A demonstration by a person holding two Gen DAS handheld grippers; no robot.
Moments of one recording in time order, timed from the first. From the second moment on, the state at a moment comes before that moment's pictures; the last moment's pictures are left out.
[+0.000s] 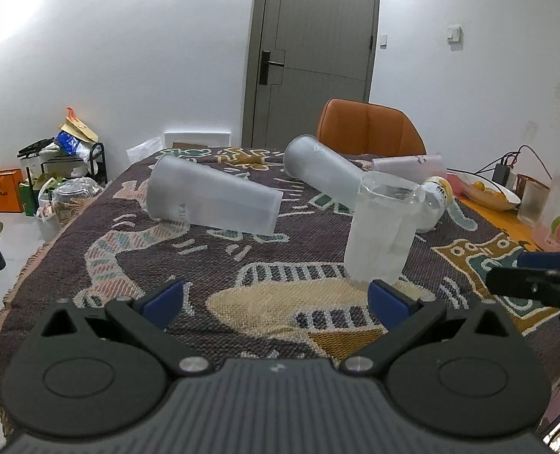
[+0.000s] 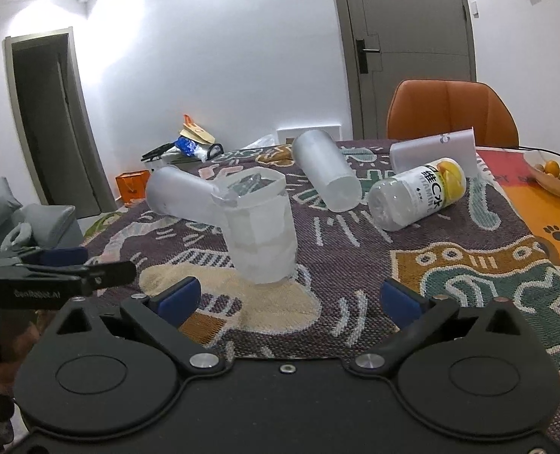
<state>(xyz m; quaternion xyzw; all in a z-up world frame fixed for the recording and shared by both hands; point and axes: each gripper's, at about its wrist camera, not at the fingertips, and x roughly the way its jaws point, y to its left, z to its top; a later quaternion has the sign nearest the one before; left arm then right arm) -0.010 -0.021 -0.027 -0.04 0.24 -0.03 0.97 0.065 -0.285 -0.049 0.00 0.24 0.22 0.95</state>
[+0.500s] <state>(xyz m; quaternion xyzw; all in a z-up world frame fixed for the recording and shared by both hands) -0.012 -0.019 -0.027 -0.03 0.24 -0.03 0.97 0.067 -0.285 -0.054 0.01 0.25 0.22 0.94</state>
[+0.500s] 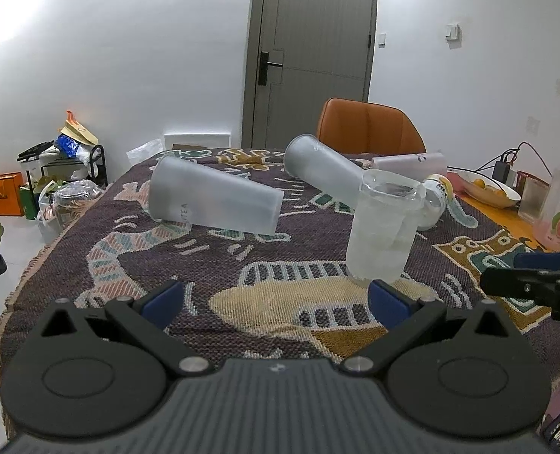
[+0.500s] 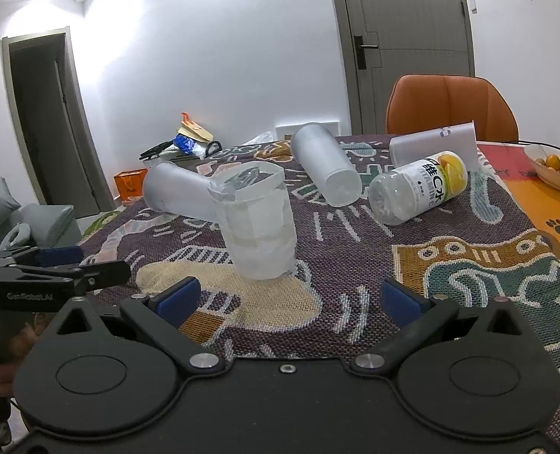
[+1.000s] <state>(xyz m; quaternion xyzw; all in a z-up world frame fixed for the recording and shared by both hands) -0.014 -0.020 -0.024 -0.03 0.23 -0.03 0.97 0.068 -0.284 -0.055 0.01 0.25 0.22 0.94</state>
